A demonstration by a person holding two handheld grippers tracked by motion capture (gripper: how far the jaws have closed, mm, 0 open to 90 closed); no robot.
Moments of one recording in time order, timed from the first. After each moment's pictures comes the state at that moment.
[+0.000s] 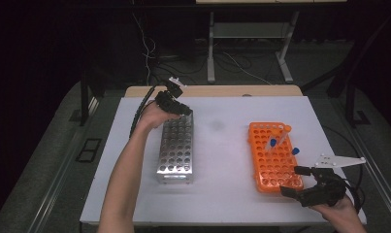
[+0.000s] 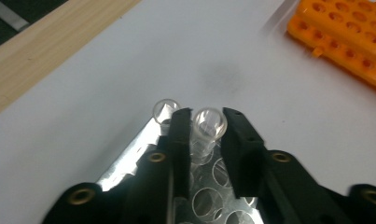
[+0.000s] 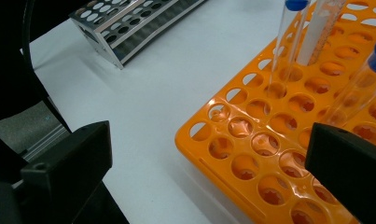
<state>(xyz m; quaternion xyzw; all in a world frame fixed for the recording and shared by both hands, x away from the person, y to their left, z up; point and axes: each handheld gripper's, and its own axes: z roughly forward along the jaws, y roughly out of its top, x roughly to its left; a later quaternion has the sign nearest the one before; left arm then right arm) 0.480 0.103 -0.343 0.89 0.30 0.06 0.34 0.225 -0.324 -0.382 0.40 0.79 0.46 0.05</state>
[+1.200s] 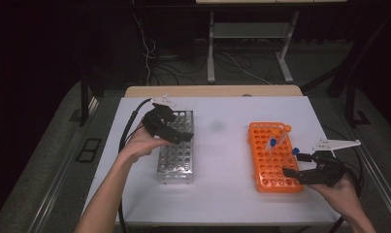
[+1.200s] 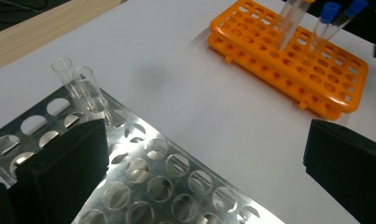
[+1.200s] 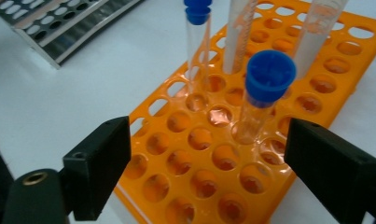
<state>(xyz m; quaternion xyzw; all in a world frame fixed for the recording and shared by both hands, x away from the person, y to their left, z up) 0.369 0.120 -0.317 0.86 0.29 0.05 0.41 0.269 -0.340 -0.384 0.43 0.80 0.41 0.09</state>
